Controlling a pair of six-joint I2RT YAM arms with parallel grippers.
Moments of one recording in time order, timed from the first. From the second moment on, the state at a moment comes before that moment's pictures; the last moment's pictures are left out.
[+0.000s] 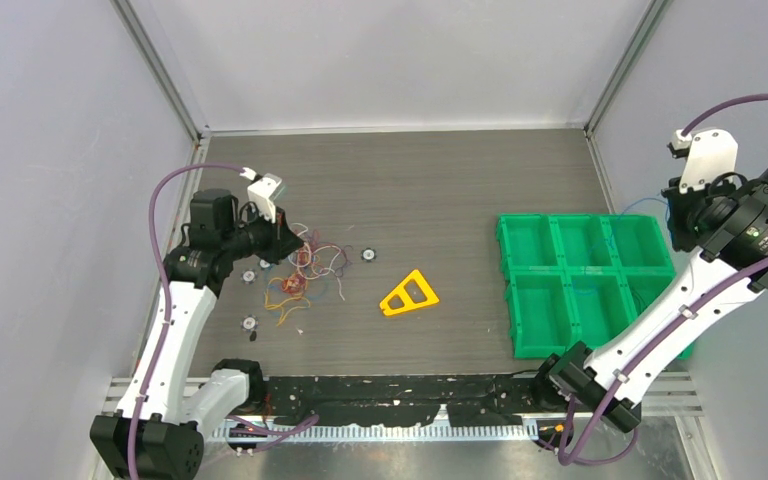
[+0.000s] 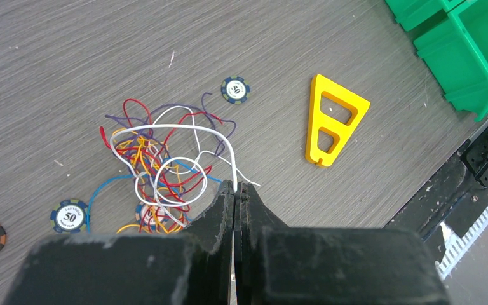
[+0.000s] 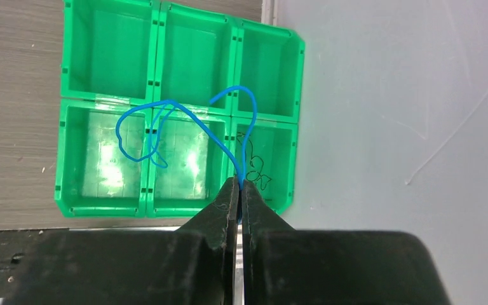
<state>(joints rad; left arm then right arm) -0.09 0.96 0.96 -0.64 0.60 0.11 -0.82 1.20 1.97 -1.56 -0.44 -0.83</state>
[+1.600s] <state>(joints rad) -0.09 1.01 0.98 -0.70 0.59 0.14 -0.70 1.24 1.22 -1.27 -0.39 -0.96</state>
